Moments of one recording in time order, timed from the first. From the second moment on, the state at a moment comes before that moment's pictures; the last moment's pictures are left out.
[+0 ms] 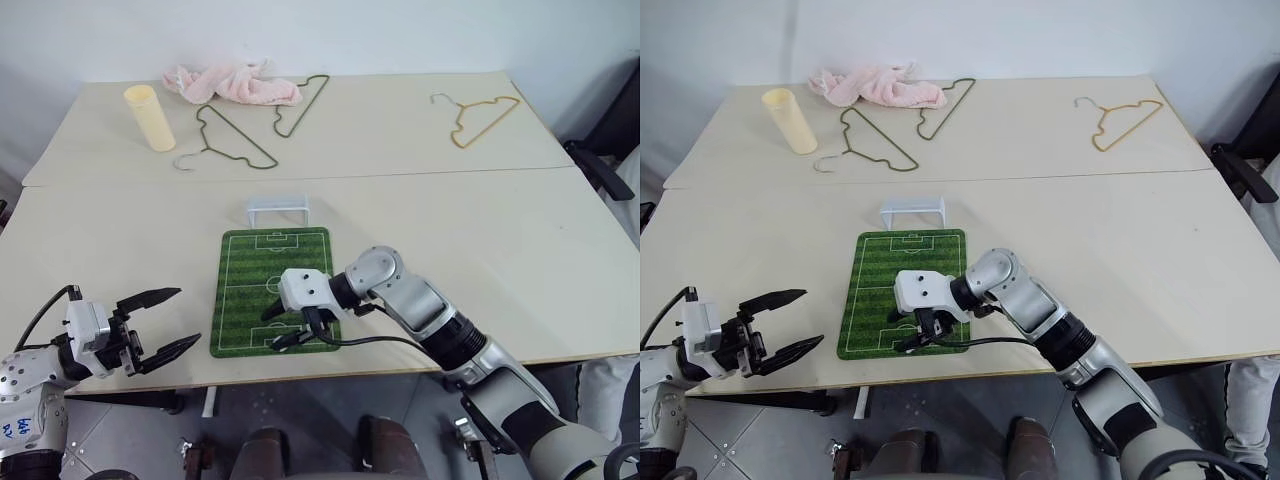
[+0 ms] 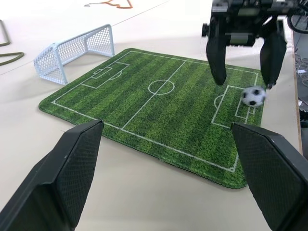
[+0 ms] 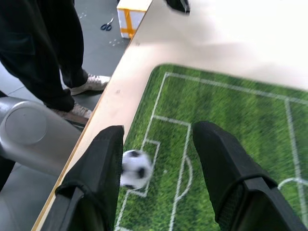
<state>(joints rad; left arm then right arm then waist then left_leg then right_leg) 0.03 0.66 0.41 0.21 -0.55 -0.21 -1.29 -0.81 -0.26 0.55 0.11 0.09 0.32 1.27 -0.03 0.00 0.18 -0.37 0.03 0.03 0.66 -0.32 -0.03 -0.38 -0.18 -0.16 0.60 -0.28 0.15</state>
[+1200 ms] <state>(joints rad) 0.02 0.67 0.38 0.21 -0.55 -0.18 -1.30 -0.68 -0.29 0.57 0.03 0.14 0.53 1.09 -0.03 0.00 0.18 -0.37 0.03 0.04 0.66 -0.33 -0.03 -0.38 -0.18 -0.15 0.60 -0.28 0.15</state>
